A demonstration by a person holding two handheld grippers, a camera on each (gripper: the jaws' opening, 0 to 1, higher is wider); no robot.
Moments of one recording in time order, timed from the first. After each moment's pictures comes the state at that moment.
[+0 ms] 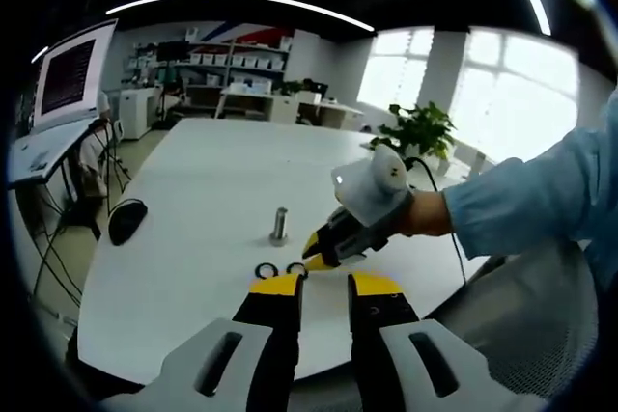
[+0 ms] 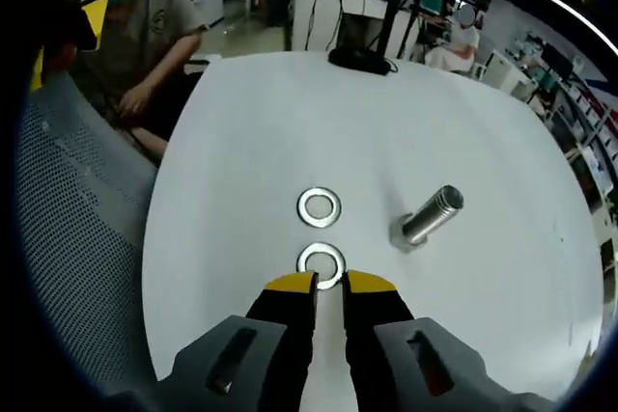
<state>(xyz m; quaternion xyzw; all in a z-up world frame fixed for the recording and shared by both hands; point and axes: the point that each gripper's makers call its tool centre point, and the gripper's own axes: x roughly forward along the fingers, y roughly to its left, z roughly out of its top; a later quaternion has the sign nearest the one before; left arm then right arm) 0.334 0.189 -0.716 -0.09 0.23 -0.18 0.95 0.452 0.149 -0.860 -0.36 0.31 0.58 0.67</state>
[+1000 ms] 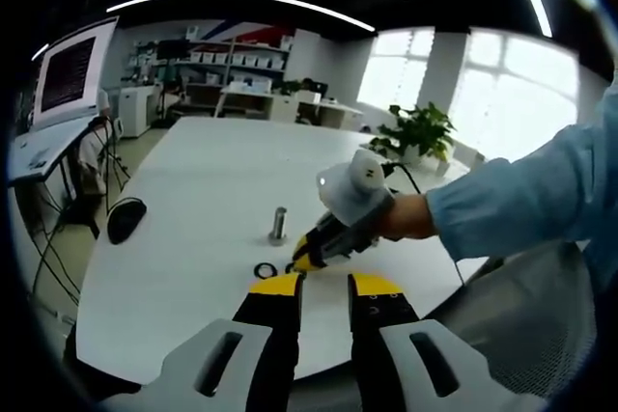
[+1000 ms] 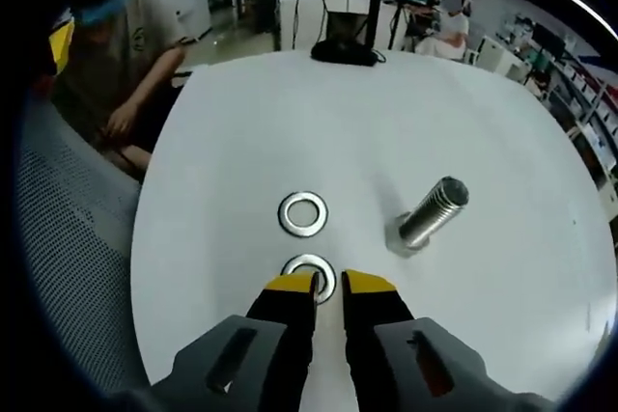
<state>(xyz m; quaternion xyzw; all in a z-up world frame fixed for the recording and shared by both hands) 0.334 0.187 -0.718 -0.09 0.24 -0.18 0.95 0.461 0.158 -0.874 -0.32 0.34 0.57 0.68</state>
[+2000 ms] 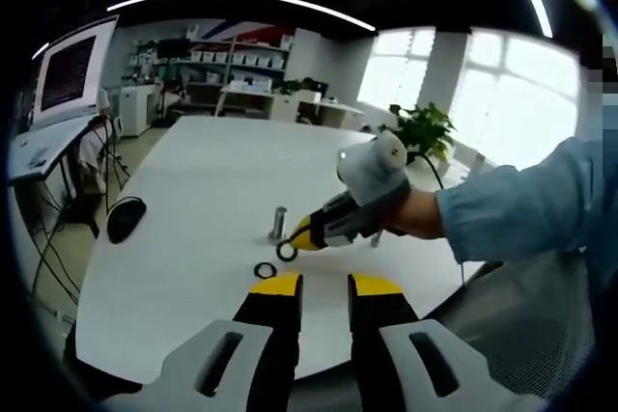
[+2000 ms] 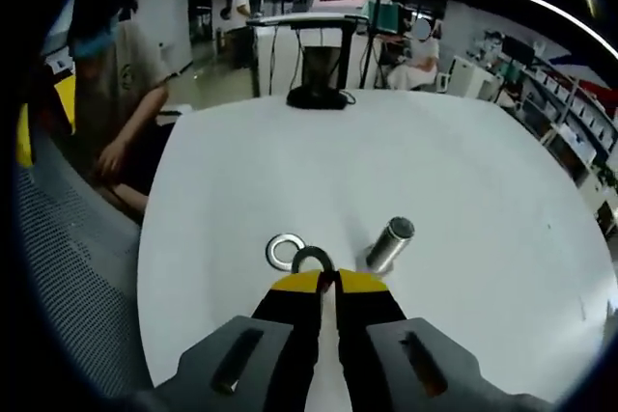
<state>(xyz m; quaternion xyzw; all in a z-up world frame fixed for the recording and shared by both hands) 0.334 0.188 -0.717 -0.09 0.24 -0.18 0.95 0.480 0.163 -0.828 -0.27 0.27 0.54 0.75</state>
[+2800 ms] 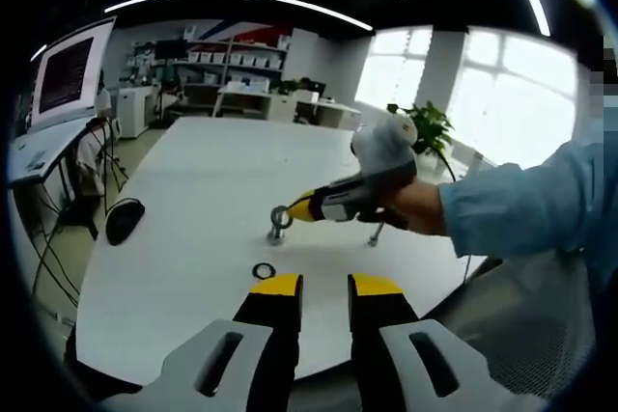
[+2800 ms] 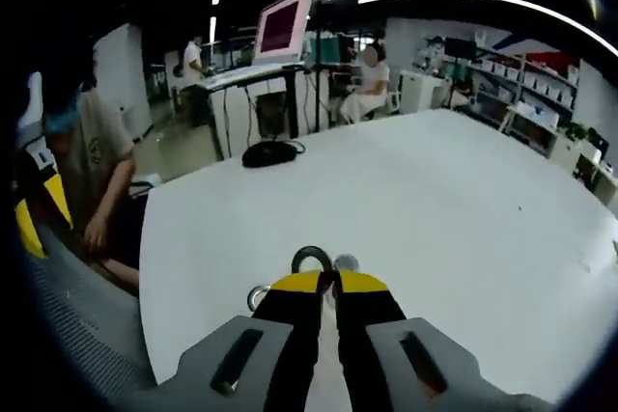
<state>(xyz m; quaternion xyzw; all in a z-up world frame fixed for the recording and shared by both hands) 0.334 0.186 -0.717 -0.09 0.24 -0.19 0.95 0.512 0.162 -0.789 -0.11 0.26 0.47 0.83</state>
